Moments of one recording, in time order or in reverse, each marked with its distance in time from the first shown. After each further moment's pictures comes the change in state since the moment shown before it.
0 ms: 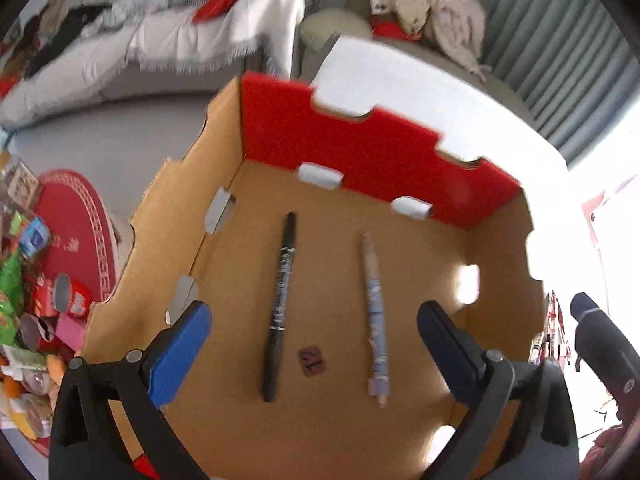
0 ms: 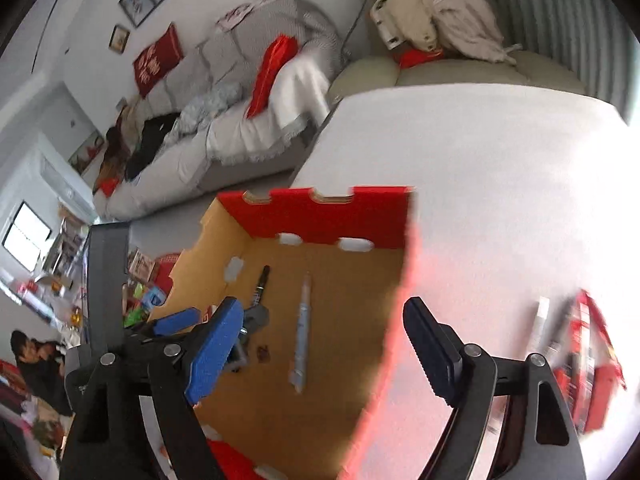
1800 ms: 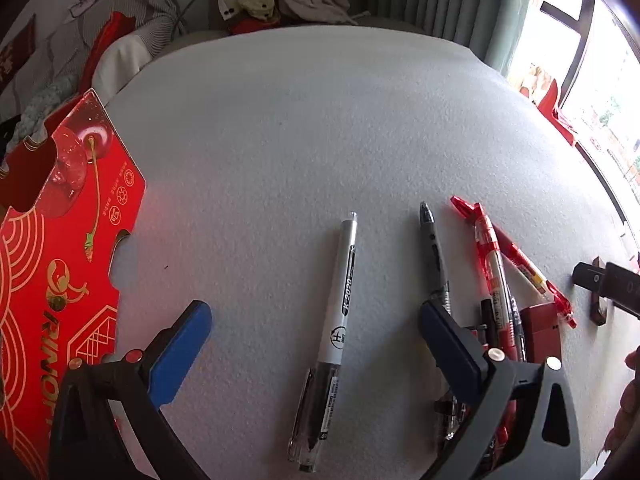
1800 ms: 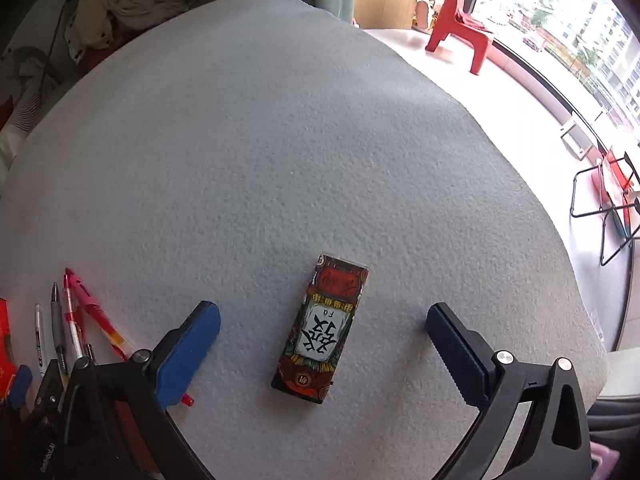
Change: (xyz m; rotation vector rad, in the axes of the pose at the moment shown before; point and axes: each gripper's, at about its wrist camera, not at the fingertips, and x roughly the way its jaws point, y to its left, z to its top) left arm 0.100 -0.229 -0.061 0.362 -0.054 -0.021; right arm -0.071 -0.321 -0.063 0.527 0.138 -0.721
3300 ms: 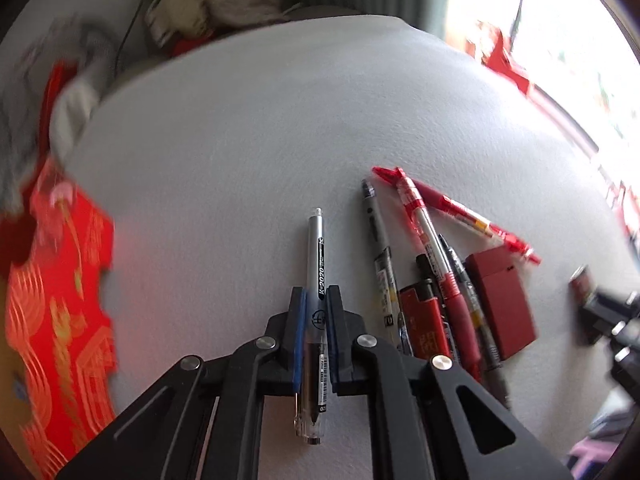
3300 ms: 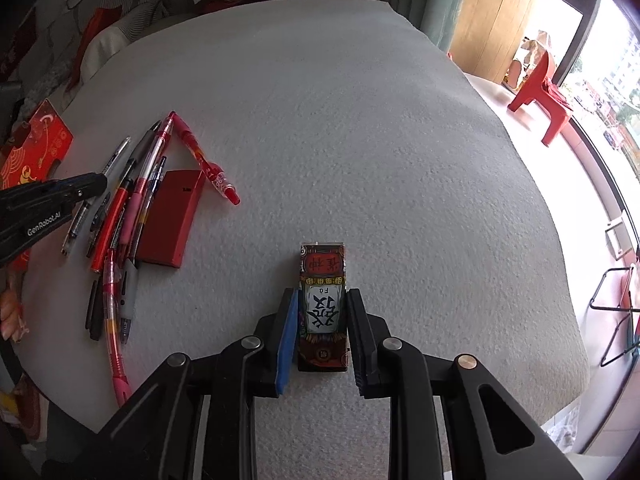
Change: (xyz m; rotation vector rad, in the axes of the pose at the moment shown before) left arm -0.024 -0.046 -0.007 0.178 0.045 -0.075; right arm -0.044 -0.008 -0.094 -0.377 -0.074 0.143
